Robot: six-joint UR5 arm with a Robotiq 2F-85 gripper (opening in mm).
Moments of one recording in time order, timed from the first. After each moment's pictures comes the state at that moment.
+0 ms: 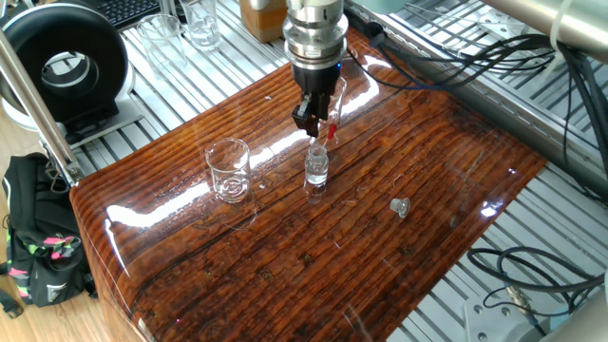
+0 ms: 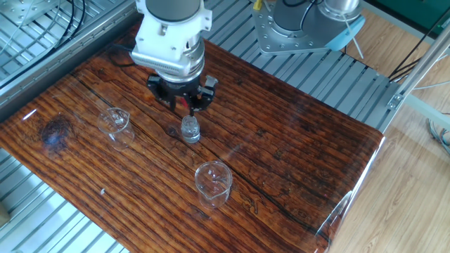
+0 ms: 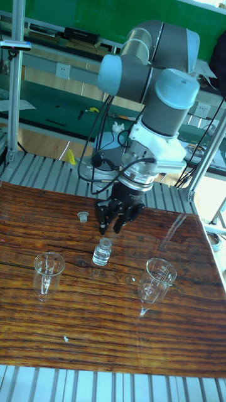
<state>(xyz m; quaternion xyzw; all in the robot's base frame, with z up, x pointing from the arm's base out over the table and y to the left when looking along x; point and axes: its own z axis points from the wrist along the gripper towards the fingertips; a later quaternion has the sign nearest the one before) 0.526 0.017 0.132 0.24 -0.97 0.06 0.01</state>
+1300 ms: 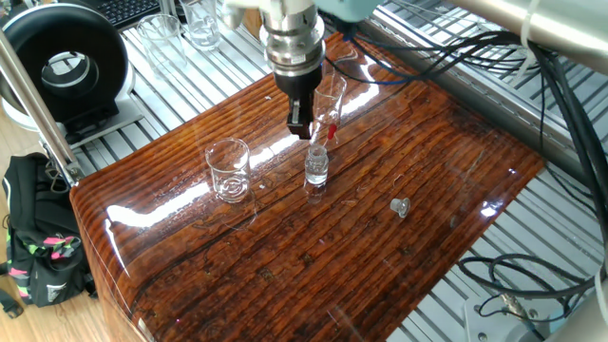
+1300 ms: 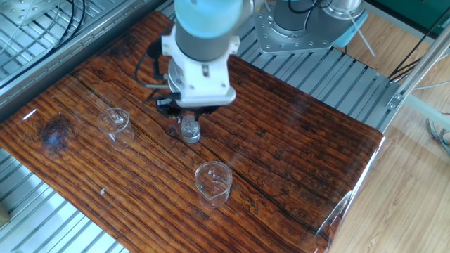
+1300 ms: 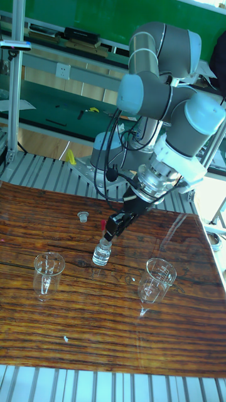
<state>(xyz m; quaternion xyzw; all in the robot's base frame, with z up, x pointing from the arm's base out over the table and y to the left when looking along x) 0.516 0.031 0.109 0.42 -0.90 0.11 0.07</state>
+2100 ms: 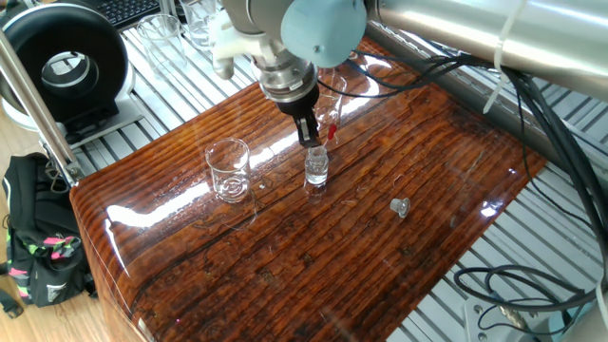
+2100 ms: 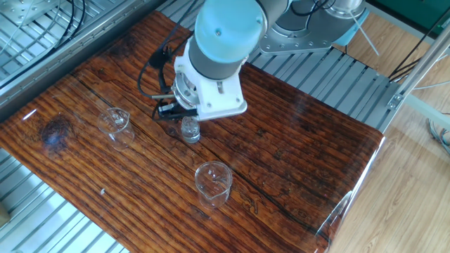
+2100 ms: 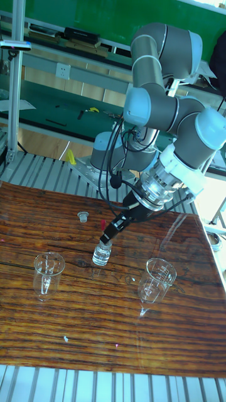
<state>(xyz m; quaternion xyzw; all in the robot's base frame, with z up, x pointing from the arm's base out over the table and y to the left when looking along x) 0.514 0.021 0.098 0.47 -0.87 0.14 0.10</state>
